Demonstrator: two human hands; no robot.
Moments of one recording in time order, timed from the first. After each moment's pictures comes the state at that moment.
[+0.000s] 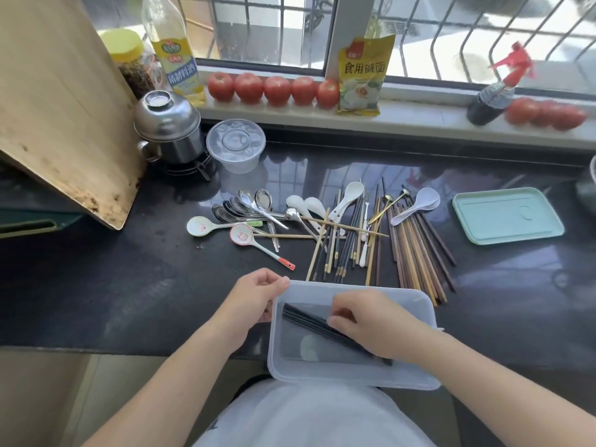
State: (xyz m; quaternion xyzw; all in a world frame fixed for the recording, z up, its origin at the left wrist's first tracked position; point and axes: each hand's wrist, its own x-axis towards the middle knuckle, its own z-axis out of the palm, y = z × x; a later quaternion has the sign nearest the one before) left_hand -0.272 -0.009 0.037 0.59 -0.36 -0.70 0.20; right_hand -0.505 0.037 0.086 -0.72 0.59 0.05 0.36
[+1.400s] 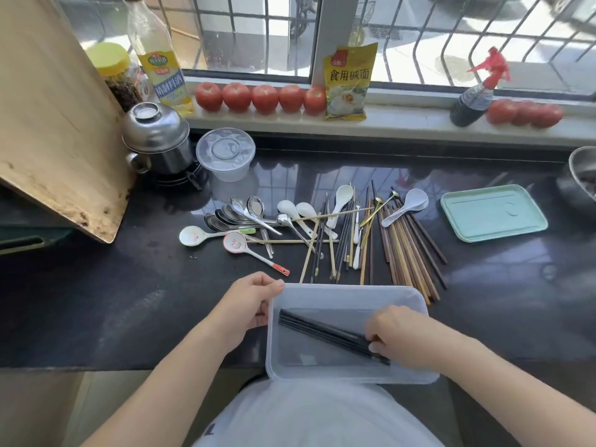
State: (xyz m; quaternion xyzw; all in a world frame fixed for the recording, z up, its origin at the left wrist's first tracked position) left_hand -0.271 -0.022 0.039 0.57 -0.33 -0.73 0.18; right_hand -0.550 0.051 0.078 -0.73 0.54 0.29 0.31
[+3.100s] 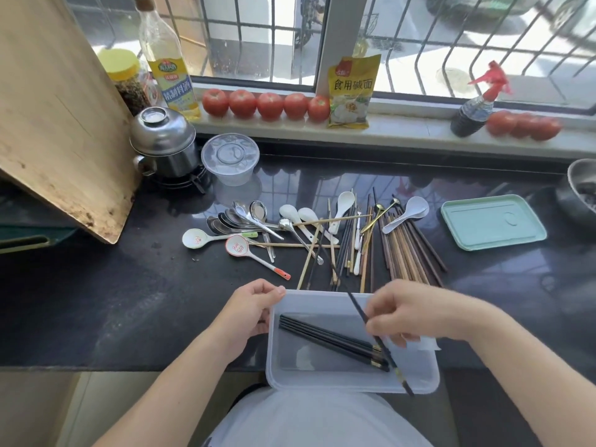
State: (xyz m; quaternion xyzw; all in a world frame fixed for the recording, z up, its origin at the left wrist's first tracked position) left_hand -0.269 -0.010 0.035 0.56 -0.33 -0.73 0.20; right_hand -0.552 0.019 0.157 -0.59 0.57 0.11 0.57
